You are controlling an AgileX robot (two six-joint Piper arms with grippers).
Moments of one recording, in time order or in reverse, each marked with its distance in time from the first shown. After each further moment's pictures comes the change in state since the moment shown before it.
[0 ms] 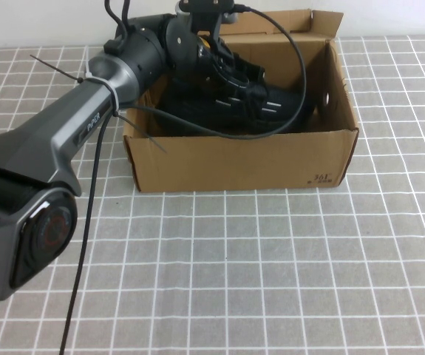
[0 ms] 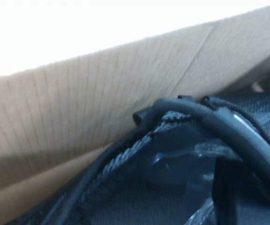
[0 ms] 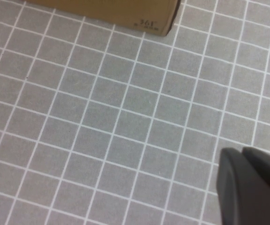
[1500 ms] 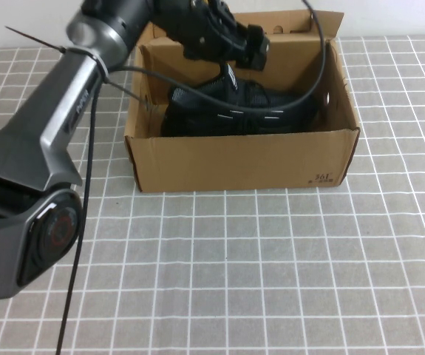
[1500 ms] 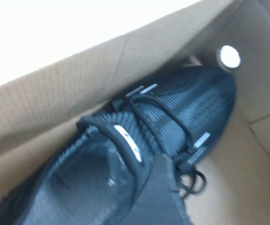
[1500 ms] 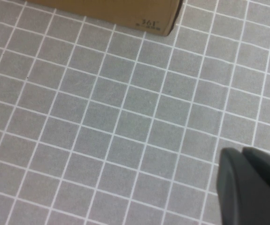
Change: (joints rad) right arm 0.000 0.000 0.000 0.002 -0.002 -0.002; left arm 0.002 0.031 -0.365 -0.001 0.463 0.007
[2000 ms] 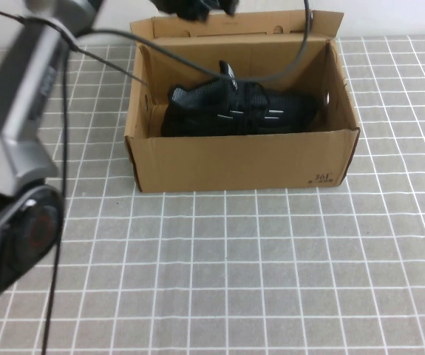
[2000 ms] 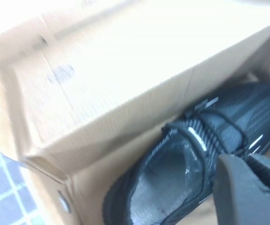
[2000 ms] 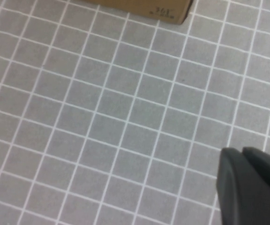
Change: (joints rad) right arm 0.000 -0.016 0.000 0.047 0.024 -0.017; left arm 0.000 -0.079 -0.159 0.238 0.168 -0.019
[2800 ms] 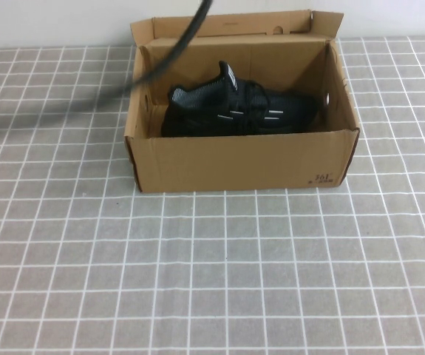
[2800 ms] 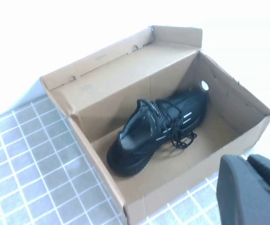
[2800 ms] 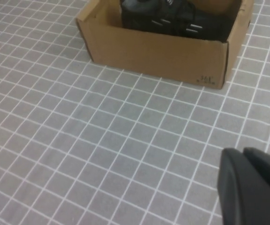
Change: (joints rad) right arm 0.000 -0.502 0.025 0.143 0.051 -0.093; left arm 0.001 -0.939 0.732 -0.021 -0.038 0.043
